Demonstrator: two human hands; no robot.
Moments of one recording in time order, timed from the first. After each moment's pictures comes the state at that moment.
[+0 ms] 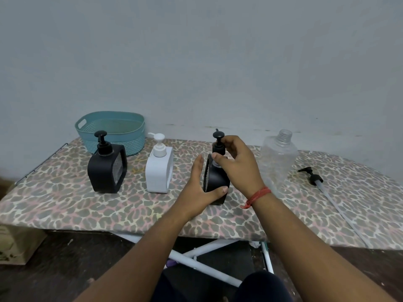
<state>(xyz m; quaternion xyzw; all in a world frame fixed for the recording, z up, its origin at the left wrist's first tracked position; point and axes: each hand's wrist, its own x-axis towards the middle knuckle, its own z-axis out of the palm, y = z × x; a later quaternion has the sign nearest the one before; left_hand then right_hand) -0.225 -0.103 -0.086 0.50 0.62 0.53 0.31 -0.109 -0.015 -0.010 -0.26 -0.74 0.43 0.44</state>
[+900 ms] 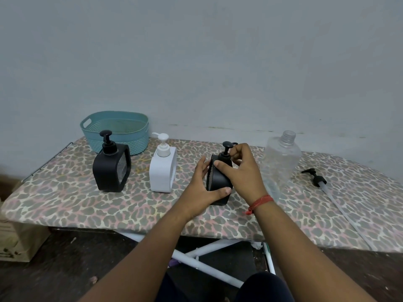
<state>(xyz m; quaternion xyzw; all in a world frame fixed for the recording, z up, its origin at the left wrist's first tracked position) -0.232 -0.098 -0.091 0.48 0.59 0.54 0.35 -0.103 -0.015 -0.030 -0.31 -0.74 0.39 0.44</state>
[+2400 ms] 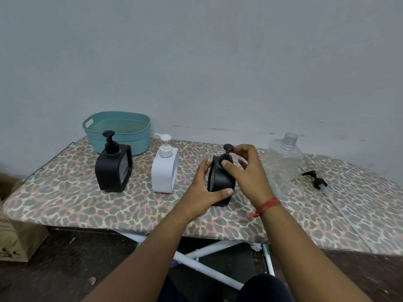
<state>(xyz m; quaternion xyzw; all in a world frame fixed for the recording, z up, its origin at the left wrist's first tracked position) -0.230 -0.099 -0.089 0.48 0.58 0.55 0.35 -0.093 -0.017 -0.026 -0.30 -0.72 0.45 0.43</state>
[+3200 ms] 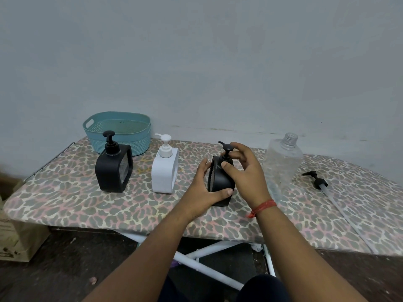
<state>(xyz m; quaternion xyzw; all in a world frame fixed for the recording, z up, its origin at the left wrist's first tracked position) -0.227 -0.105 -0.082 0.48 0.59 0.54 0.36 -0.097 -0.022 -0.028 -0.29 -0.71 0.45 0.45</state>
